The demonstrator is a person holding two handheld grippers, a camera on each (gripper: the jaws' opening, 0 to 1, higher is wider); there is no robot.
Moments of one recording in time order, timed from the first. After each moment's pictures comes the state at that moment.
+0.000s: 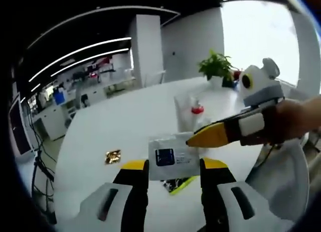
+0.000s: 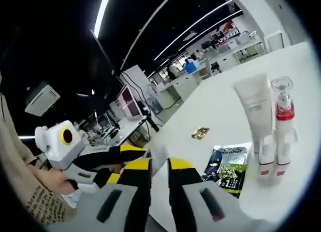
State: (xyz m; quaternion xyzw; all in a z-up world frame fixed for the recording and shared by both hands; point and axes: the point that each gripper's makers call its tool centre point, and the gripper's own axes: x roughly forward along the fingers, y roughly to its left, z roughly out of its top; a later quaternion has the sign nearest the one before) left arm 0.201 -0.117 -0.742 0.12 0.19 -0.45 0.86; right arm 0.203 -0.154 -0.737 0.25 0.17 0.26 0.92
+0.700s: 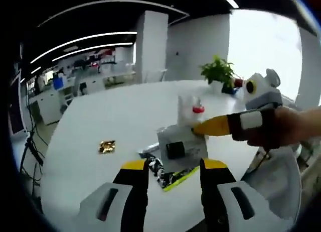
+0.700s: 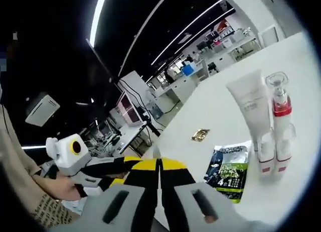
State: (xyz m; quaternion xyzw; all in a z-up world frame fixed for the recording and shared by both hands) left arm 0.206 -0.105 -0.753 0.04 0.23 -0.46 0.86; right arm 0.205 -0.163 -0.731 0.29 0.16 0.25 0.91
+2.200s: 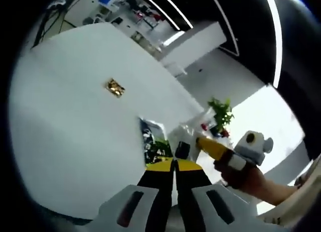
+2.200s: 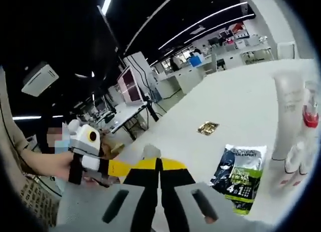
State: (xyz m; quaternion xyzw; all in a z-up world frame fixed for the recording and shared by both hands) left arm 0.220 -0.041 -0.792 -0.30 0.40 -0.41 0.76; right arm 0.236 -0.094 -0.769 0.16 0.21 0.27 0.93
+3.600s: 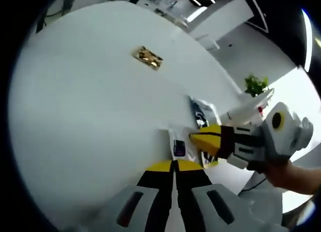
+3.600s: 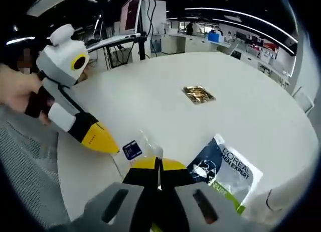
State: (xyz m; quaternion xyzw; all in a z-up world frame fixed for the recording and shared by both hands) left arm 0.275 -0.058 -0.906 -0.18 0.51 -0.35 0.77; right arm 0.300 -0.109 -0.907 -0.13 0.35 0.28 0.88
